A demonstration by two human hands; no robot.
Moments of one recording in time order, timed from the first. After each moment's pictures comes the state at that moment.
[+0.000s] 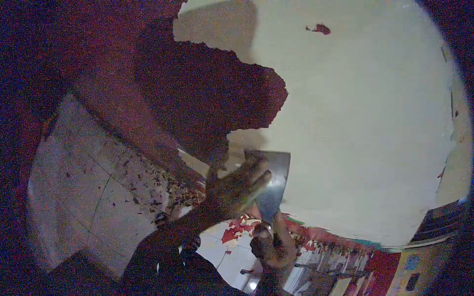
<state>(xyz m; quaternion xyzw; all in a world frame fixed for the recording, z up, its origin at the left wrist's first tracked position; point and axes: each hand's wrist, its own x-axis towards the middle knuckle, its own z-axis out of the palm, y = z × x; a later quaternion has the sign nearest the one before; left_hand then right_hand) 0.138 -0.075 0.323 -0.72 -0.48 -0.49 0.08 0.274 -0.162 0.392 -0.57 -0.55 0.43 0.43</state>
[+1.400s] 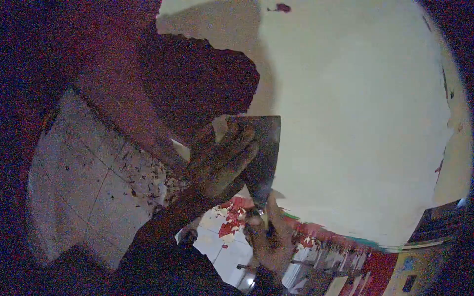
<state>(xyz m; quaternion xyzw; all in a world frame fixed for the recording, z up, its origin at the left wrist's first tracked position) 0.135 -0.061 0.363 -0.66 -0.47 -0.58 0.07 0.270 -0.146 0.429 -0.62 -0.58 0.38 0.37</state>
